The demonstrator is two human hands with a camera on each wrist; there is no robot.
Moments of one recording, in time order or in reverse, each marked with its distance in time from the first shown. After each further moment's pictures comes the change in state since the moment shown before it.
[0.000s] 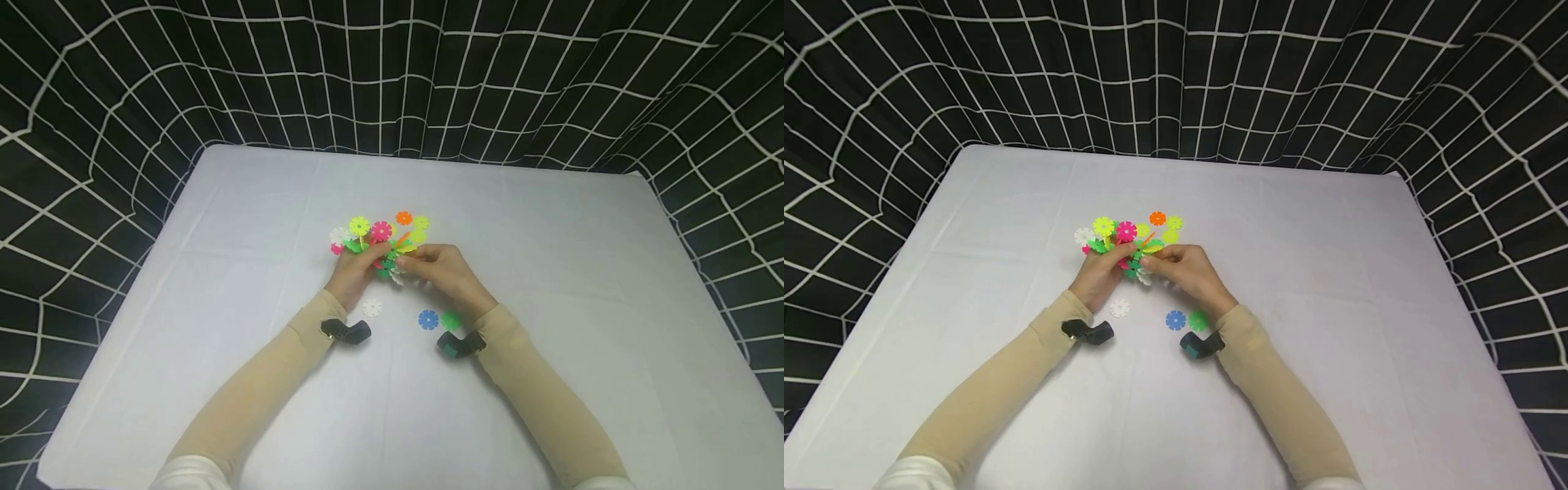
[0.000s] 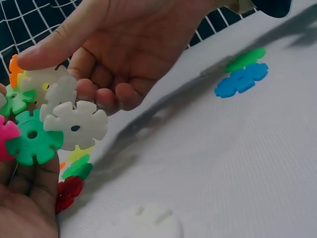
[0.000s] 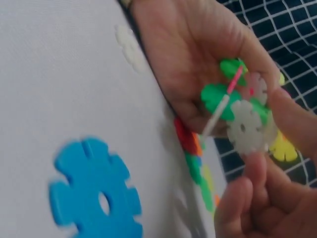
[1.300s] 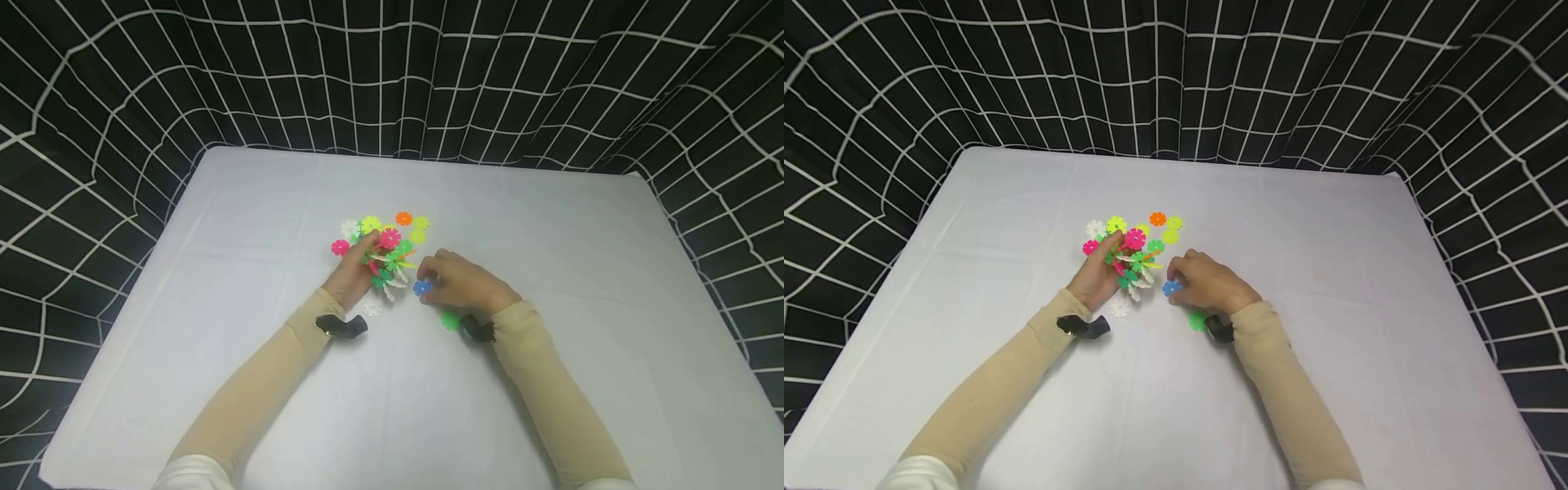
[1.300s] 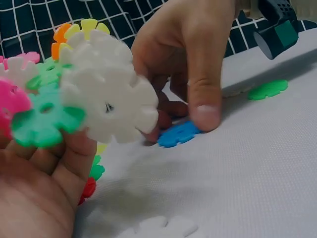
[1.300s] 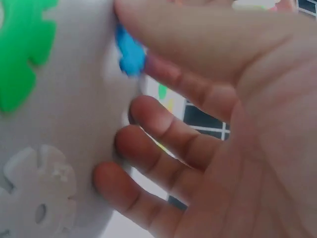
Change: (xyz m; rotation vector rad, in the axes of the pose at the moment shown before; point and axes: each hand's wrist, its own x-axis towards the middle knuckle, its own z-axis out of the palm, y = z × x) left_hand -0.004 0.006 -0.005 -0.005 -0.118 -0.149; right_hand -0.013 -0.003 -0.029 -0.815 -0.240 -0.158
